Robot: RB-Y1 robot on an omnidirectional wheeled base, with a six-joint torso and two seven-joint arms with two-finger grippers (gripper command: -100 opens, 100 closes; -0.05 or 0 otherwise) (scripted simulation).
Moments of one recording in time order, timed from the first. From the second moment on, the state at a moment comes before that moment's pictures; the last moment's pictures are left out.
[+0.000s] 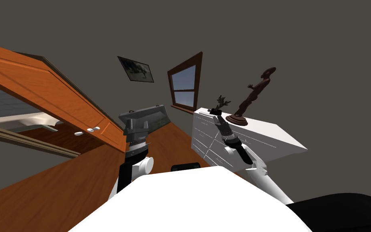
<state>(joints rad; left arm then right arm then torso) 0.48 -0.04 0.02 -2.32 0.10 -0.44 0.16 0.36 -0.52 -0.12 -2.05 -0.02 -0.74 0.01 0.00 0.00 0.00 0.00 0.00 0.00</state>
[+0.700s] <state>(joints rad) 0.48 -0.04 0.02 -2.32 0.10 -0.44 0.16 0.31 -0.72 -0.15 -1.99 0.02 -0.79 0.00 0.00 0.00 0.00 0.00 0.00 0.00</state>
